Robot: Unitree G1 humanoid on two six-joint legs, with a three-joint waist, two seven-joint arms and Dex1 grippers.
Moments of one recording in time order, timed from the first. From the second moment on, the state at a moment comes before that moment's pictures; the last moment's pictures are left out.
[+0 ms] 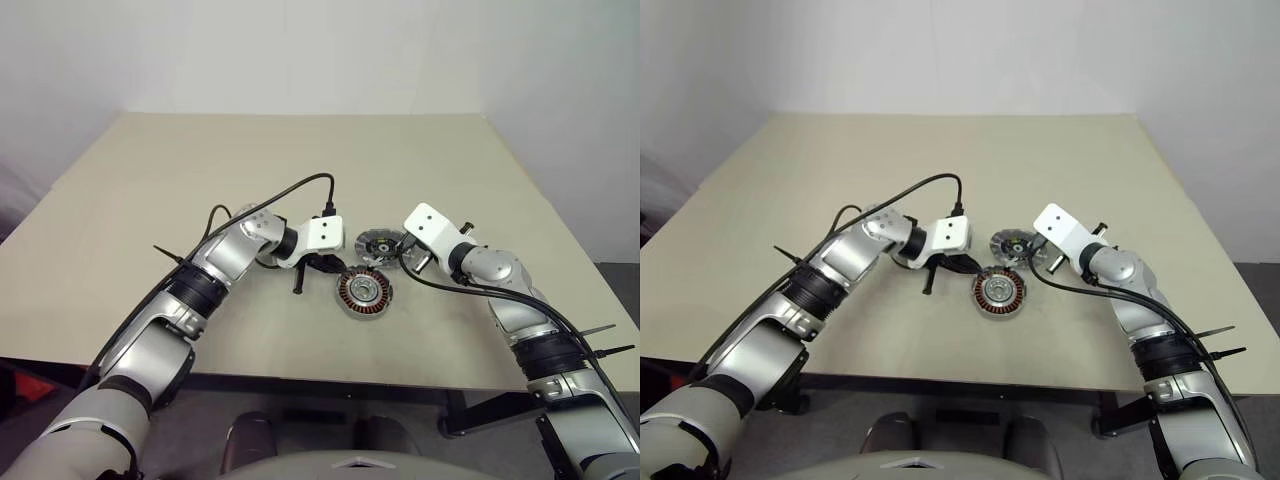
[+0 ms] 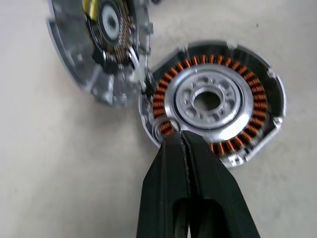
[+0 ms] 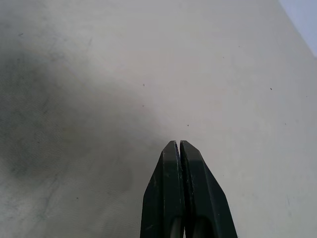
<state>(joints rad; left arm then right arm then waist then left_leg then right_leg) -0.82 0.33 -0.50 0.37 0.01 0.20 -1.20 -0.40 -0.59 0.15 0.20 -0.20 0.22 0.55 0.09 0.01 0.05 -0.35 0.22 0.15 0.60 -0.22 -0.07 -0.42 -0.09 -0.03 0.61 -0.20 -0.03</state>
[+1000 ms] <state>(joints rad) -0.84 0.29 -0.49 0.45 0.06 0.10 -1.23 -0.39 -0.58 0.15 0.20 -0.20 0.20 0.55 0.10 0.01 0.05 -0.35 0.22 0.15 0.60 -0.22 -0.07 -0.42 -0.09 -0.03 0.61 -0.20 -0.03</state>
